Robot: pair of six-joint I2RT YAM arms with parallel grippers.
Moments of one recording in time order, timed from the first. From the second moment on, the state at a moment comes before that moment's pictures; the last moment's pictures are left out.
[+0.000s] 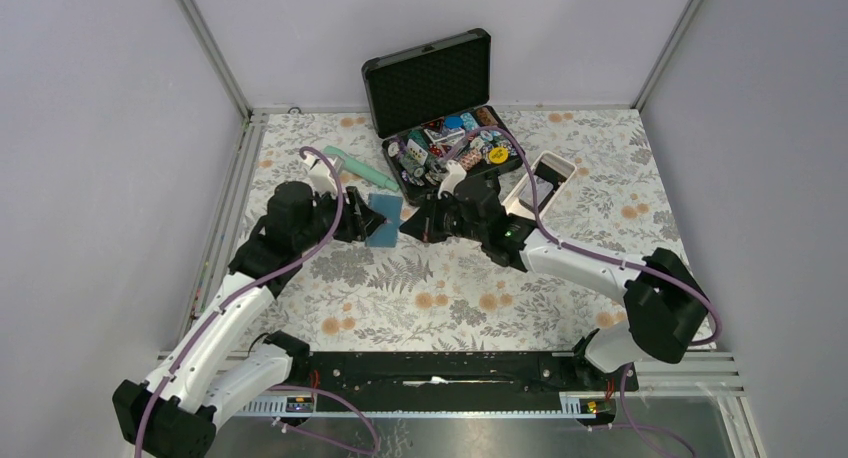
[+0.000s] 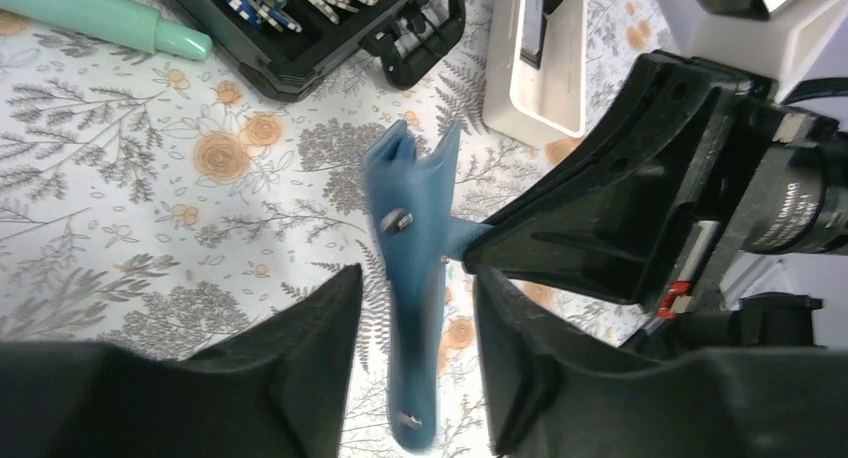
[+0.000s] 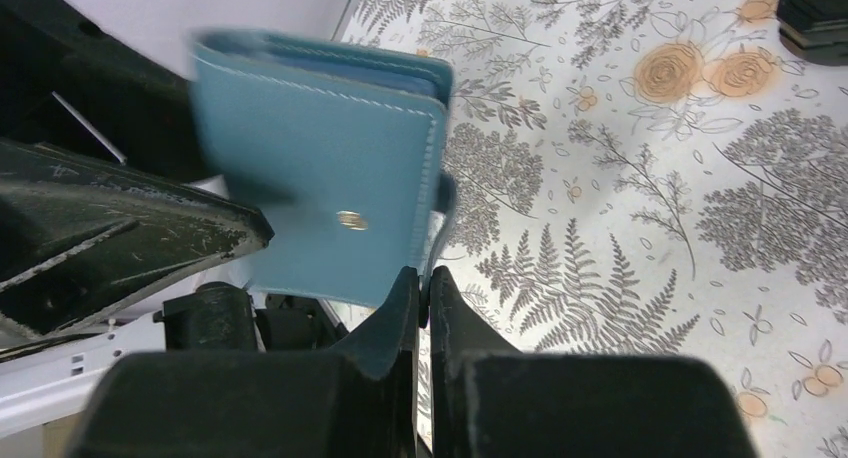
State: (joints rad) left arm -0.41 0.87 0.81 -0.34 0.29 -0.42; right arm 0.85 1.49 0.97 0.16 -0.19 0.72
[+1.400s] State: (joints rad) left arm -0.51 0.86 0.51 -0.18 0.18 -0.68; right arm 0.83 1.24 0.60 -0.01 -0.13 0.85
